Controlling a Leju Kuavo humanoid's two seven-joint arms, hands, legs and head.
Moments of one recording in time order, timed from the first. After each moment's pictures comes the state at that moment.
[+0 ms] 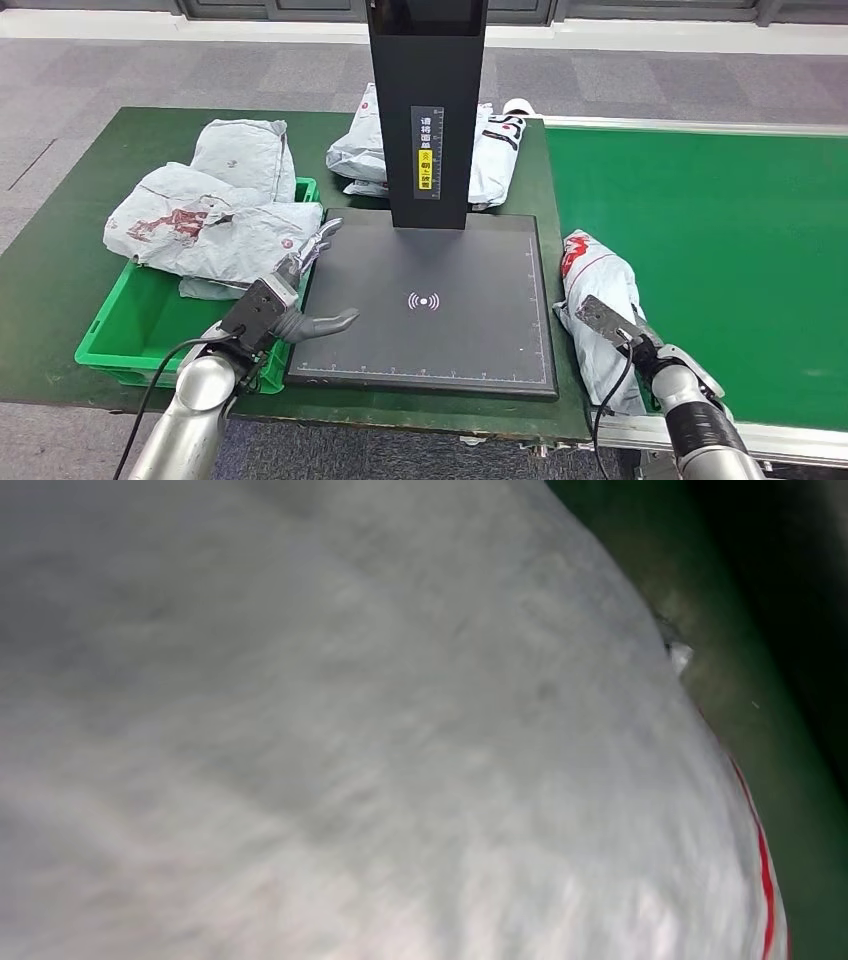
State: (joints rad) left arm -0.21 -0.02 -0.21 -1.46 -0.21 -0.20 -0.30; right arm -0.42 -0.15 -0.10 -0.67 0.72 0.33 -0.31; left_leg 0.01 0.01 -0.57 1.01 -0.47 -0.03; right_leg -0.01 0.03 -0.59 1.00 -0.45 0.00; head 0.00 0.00
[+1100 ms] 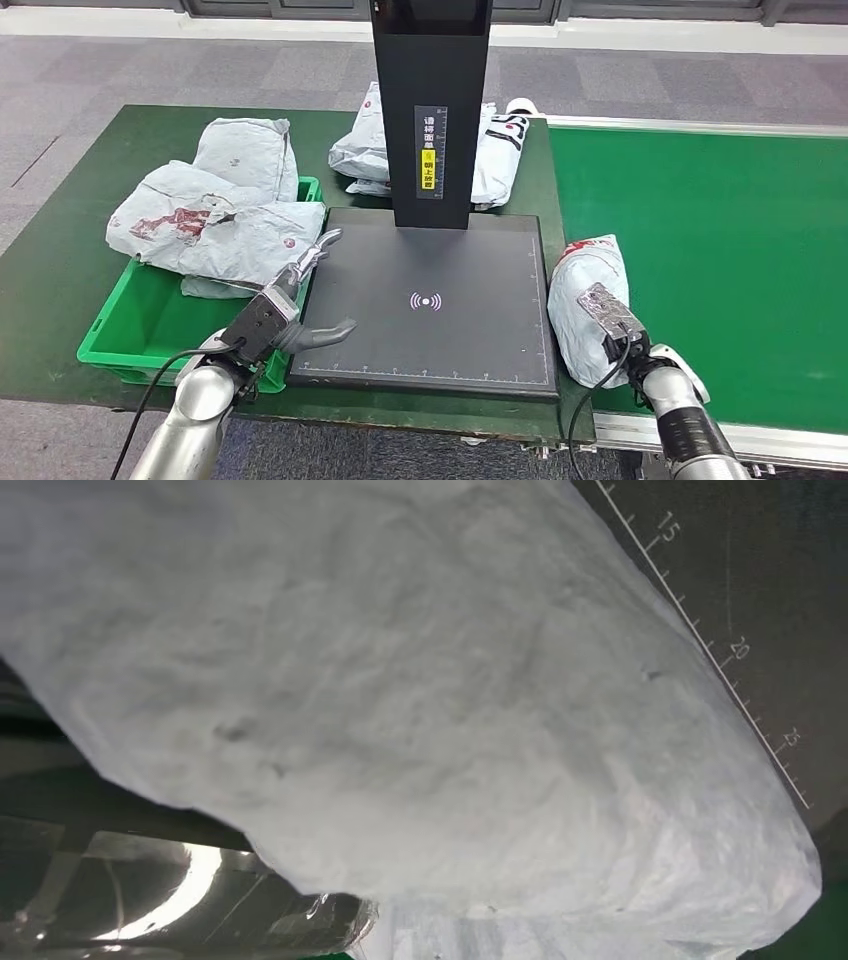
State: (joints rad) left arm -0.17 -0.01 -0.21 -1.46 -0.24 -0.19 -0.33; right arm -0.37 -0.14 -0.01 -0.75 0.43 0.28 -0.26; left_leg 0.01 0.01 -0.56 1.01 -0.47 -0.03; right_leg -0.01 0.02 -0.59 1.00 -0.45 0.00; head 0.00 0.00
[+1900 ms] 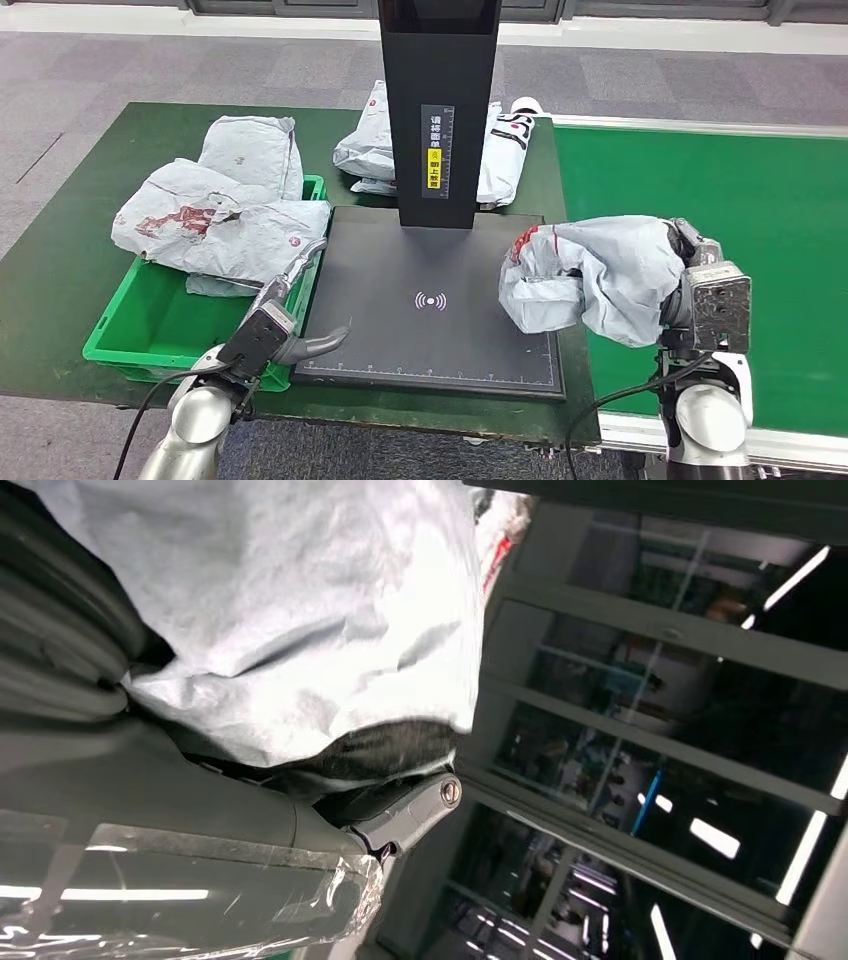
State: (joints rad) left arm -0.09 -0.04 -0.18 -1.53 -0.32 -0.12 -0.30; right arm -0.12 -0.04 -0.05 -1.67 0.19 -0.07 -0.22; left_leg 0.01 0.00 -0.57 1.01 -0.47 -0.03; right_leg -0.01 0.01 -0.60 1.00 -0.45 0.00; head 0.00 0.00
